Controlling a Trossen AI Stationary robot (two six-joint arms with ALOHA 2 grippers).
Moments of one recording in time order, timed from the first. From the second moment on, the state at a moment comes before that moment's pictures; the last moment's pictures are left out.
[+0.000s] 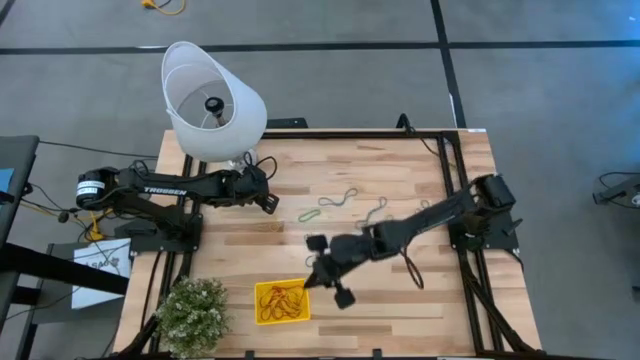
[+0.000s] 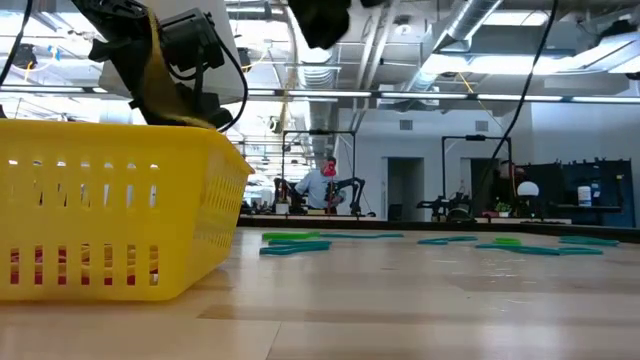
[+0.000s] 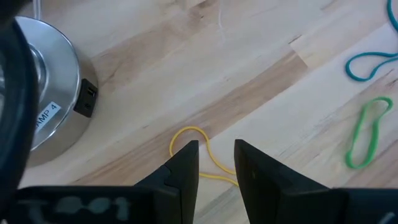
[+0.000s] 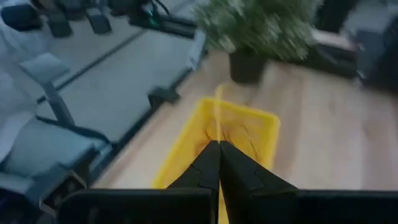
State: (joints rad) left arm 0.21 1.26 0.64 -0.39 -0.38 -0.69; right arm 0.31 1.83 1.25 0.11 -0.19 -0.11
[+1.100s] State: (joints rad) left arm 0.21 1.26 0.64 -0.39 -0.38 -0.69; right arm 0.34 1.96 1.41 0.16 -0.16 -0.13
